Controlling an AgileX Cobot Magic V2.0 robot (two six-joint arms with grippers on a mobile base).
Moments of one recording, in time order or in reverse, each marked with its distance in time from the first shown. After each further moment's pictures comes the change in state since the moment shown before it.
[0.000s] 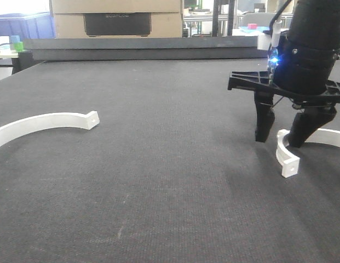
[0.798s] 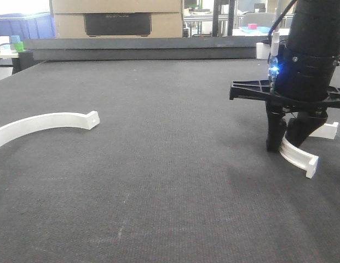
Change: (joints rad) left arm 0.000 0.000 0.000 0.000 0.002 0.000; right arm 0.000 0.018 -0.008 -0.030 0.040 -0.027
